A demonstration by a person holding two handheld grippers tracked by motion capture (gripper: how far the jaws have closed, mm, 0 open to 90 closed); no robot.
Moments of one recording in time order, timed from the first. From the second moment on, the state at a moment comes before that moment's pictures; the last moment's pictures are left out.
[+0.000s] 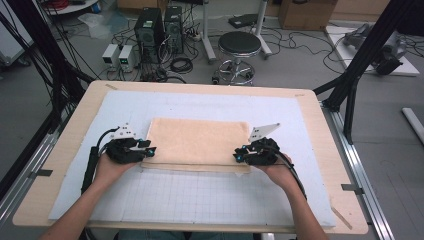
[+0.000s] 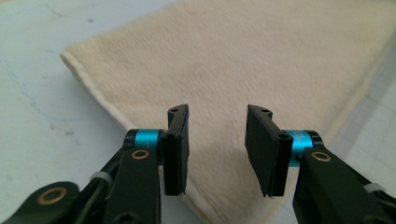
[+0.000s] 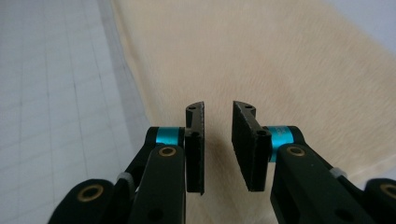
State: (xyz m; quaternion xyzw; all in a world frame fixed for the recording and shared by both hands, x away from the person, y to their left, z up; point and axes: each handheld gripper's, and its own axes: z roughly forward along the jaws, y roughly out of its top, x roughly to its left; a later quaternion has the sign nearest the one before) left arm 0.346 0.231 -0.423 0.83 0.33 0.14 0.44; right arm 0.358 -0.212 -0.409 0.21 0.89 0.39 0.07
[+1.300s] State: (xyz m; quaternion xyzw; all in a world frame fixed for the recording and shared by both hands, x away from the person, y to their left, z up) left arm 0.310 0.239 -0.427 0.84 0.29 0.17 0.42; right arm 0.327 -0.217 -0.413 0.19 0.88 0.42 0.10
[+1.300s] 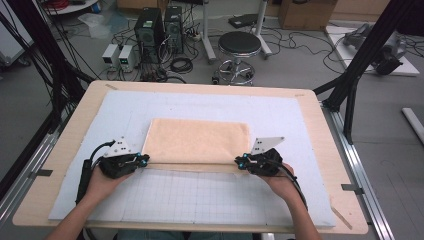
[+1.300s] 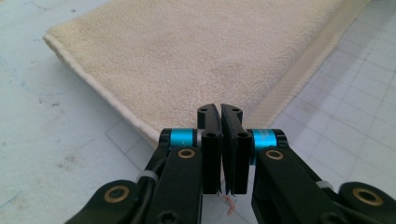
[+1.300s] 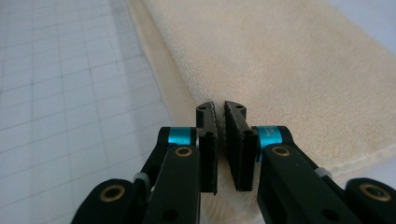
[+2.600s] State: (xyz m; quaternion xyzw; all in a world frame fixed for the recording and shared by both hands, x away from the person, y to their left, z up) left arm 0.327 0.231 -0.433 0.82 0.34 0.15 0.44; right arm 0.342 -0.208 -0.420 0.27 0.85 0.43 0.14
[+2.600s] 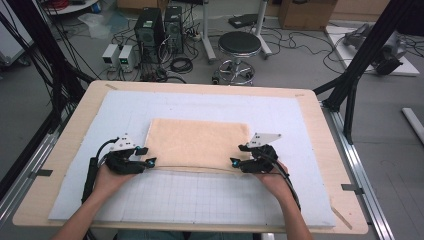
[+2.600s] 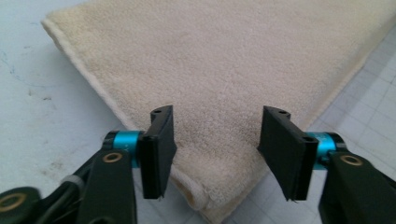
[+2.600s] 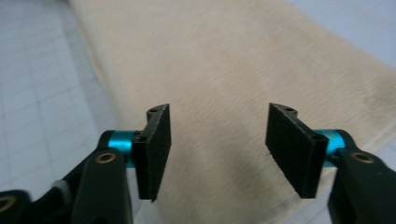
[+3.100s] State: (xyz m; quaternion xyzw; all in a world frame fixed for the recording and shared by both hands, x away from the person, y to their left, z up) left arm 0.321 0.241 -0.421 0.80 0.37 0.15 0.46; right arm 0.344 -0.205 -0.409 0.31 0.82 0.45 0.16
